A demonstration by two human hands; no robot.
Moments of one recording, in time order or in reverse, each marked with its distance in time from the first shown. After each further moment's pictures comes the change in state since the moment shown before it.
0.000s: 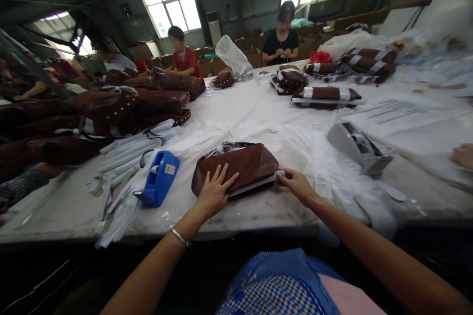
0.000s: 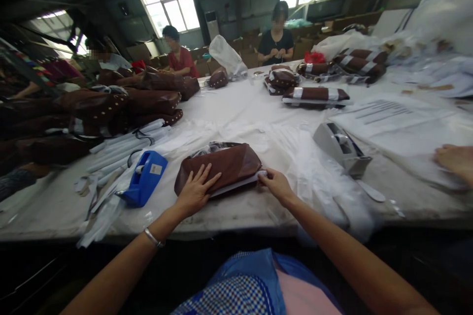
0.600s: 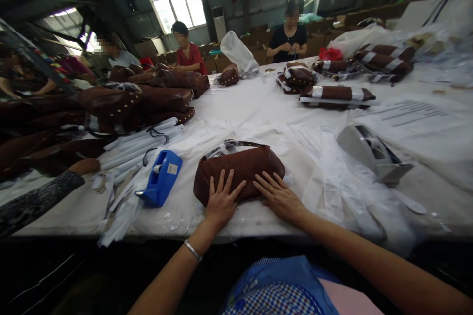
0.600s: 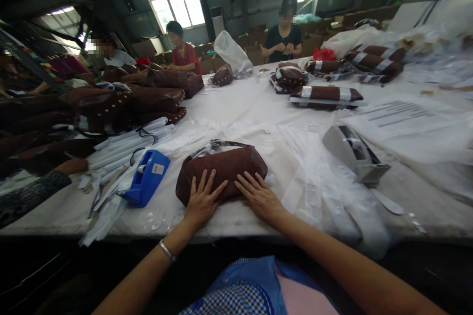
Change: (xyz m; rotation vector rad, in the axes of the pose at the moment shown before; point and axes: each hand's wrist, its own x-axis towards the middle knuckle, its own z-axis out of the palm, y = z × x) left_hand -0.009 0.025 0.025 0.019 0.181 -0.081; right_hand -0.005 0.020 0.044 -0.941 -0.310 -0.765
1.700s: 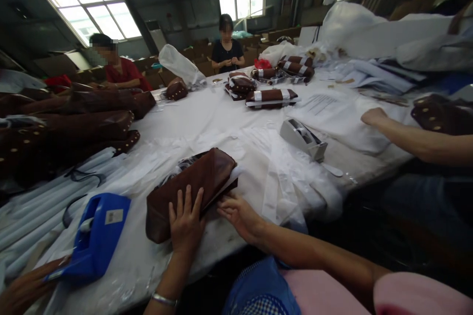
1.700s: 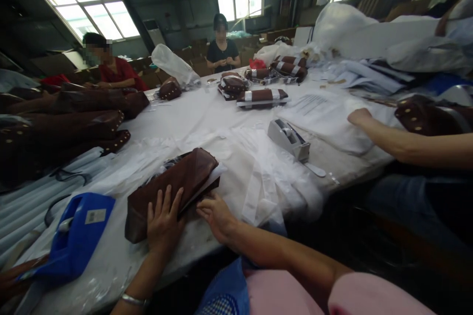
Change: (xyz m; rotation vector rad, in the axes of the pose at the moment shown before) left_hand 0.020 0.003 0.014 0.004 0.160 -0.069; right_hand 0.035 -0.078 -0.016 1.874 0.577 0.903
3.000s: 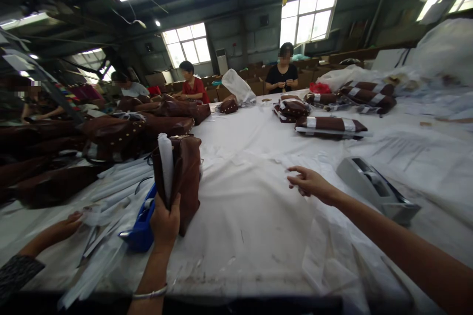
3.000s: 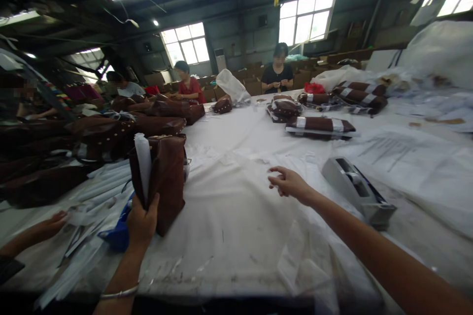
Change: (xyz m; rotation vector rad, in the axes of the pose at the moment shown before) left_hand 0.026 -0.120 -0.060 -0.262 0.375 -0.853; right_hand 0.102 -0.191 -0.052 -1.176 -0.156 -0.208
